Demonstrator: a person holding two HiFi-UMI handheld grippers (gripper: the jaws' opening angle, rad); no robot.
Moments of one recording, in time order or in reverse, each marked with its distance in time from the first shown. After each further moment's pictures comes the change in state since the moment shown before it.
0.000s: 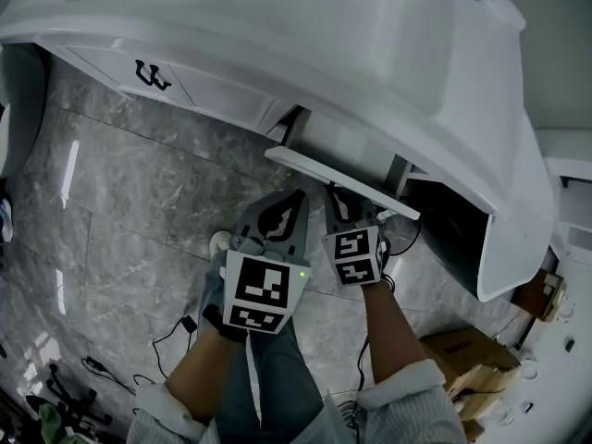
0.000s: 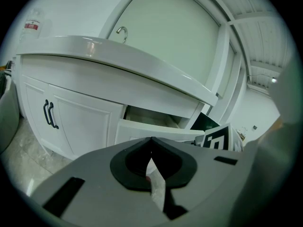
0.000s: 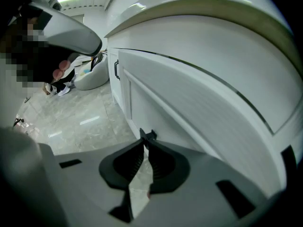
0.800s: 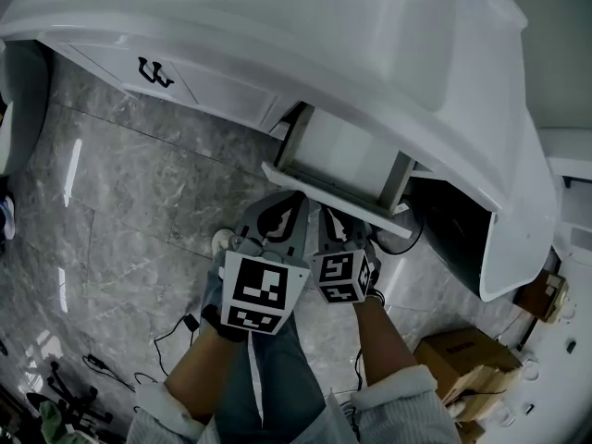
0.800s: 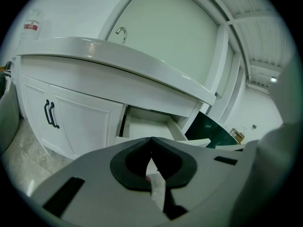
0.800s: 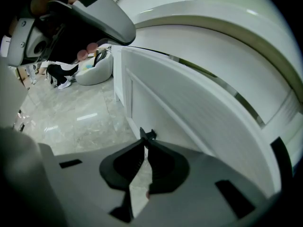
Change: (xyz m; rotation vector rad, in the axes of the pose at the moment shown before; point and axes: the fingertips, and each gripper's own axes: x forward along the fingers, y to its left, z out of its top) left arm -0.004 0.001 -0.005 0.006 0.004 -0.006; right arm -0.009 0.034 -0.023 -0.052 -0.008 -0.040
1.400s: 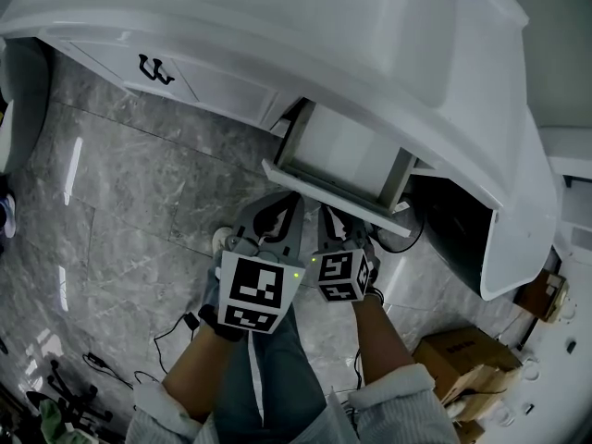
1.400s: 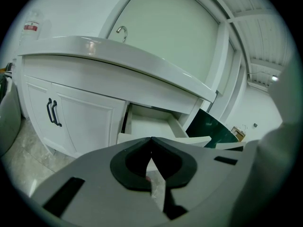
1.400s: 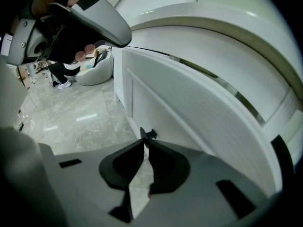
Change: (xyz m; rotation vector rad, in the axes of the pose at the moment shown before) left arm -0.005 0.003 -0.009 0.006 0.018 0.014; right arm 0.001 0.002 -0.003 -0.007 -0.018 -0.009
